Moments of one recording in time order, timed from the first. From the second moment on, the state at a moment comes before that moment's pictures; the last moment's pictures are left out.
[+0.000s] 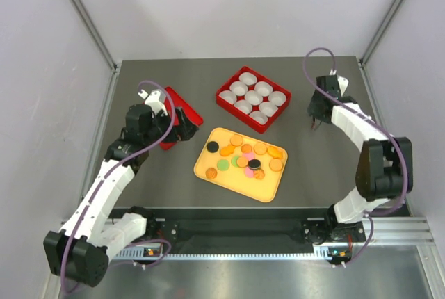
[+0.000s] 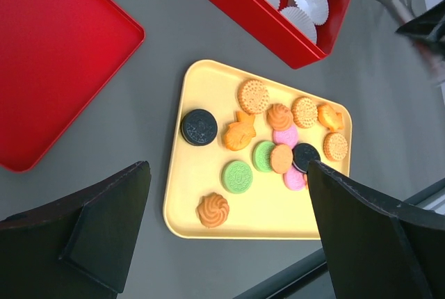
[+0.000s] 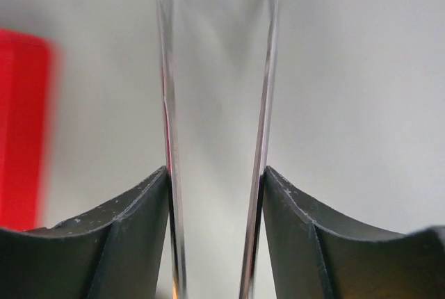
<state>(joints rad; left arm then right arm) -0.26 0.97 0.84 -0.38 0.27 -0.45 0.11 1.65 1.12 -0.44 0.33 0.49</state>
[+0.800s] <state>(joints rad) -0.26 0.78 0.79 -0.49 0.13 -0.39 0.52 1.10 1.15 -0.68 0.08 0.31</state>
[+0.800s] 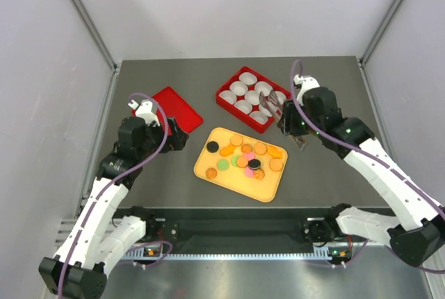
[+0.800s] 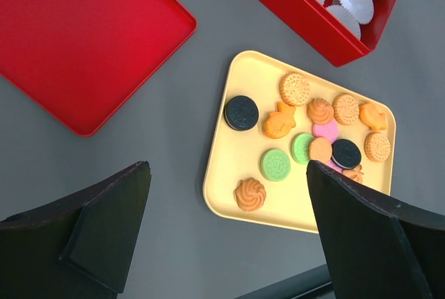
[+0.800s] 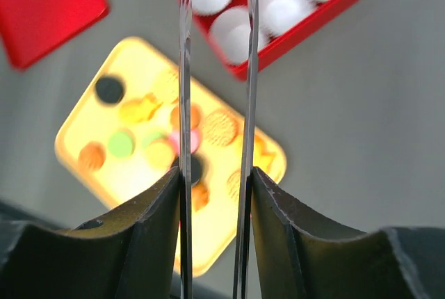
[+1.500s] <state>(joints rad) -0.26 0.78 0.78 -0.50 0.11 -0.39 0.95 1.41 1.16 -0.73 0.05 0.27</state>
